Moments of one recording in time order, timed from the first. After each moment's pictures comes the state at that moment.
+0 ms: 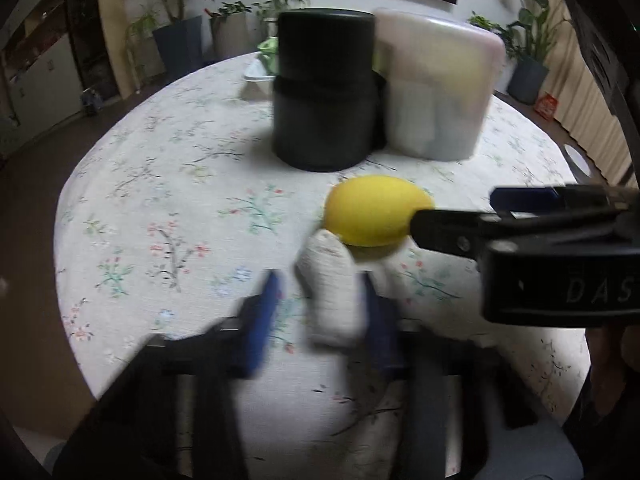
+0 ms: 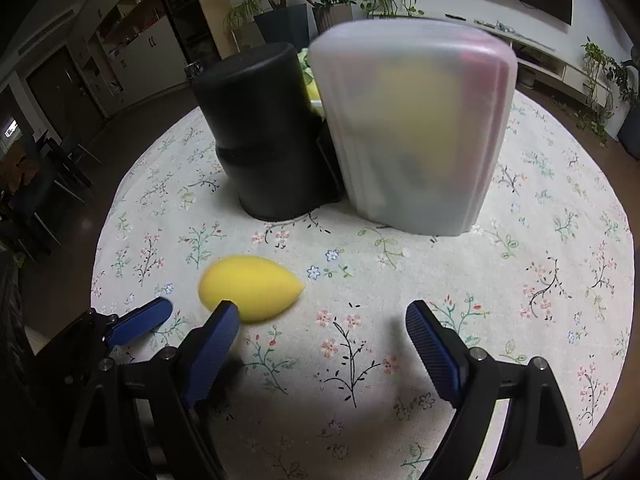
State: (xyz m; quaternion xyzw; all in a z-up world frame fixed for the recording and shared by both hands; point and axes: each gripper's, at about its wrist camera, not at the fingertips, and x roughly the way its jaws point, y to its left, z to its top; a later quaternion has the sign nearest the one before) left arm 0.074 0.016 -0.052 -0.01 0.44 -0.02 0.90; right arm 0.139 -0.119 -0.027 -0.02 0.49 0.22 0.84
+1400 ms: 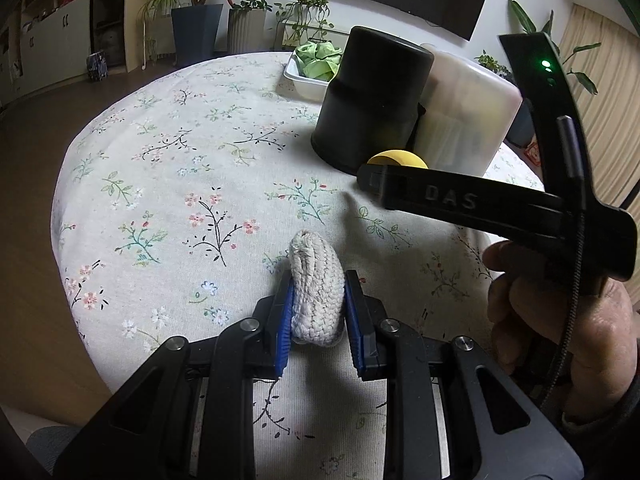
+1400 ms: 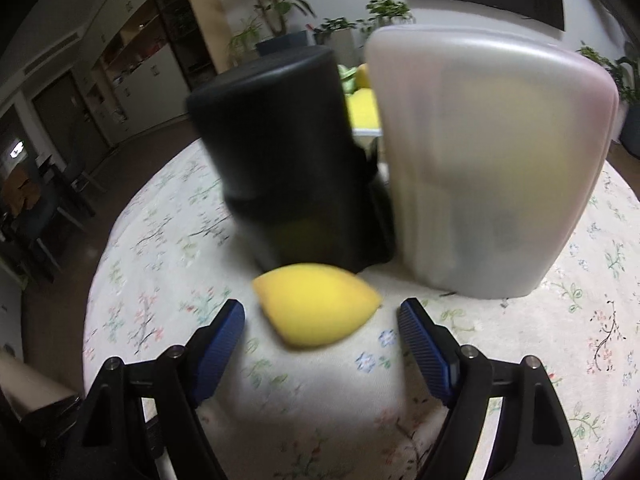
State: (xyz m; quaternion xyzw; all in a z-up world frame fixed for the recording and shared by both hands) left arm 0.059 0.063 -0.054 -0.10 0.42 -0.03 0.90; right arm 0.173 -0.072 -0.047 0.01 0.44 0.21 0.87
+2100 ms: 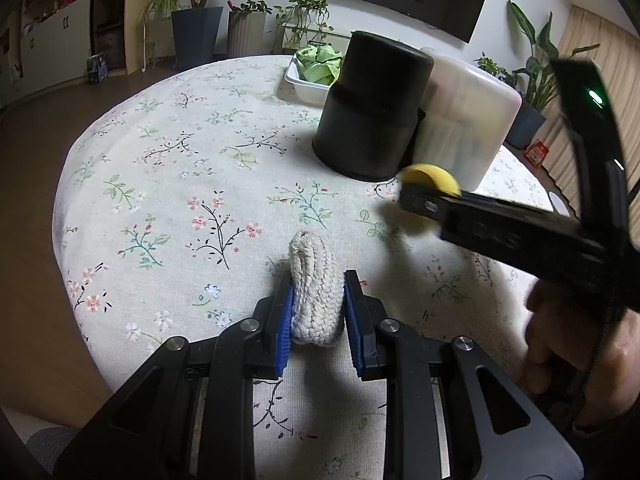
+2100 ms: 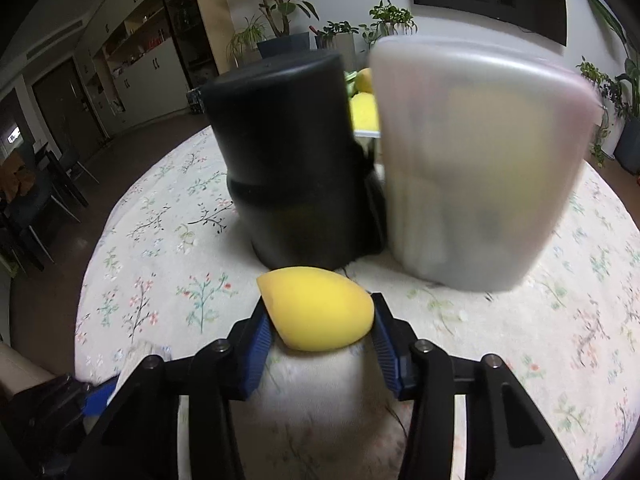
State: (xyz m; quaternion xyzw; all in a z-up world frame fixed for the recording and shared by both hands) left arm 0.058 0.064 -0.049 -0.10 0.41 -0.03 0.91; right arm 0.155 -0.080 -0.039 -0.02 0.43 0.21 0.88
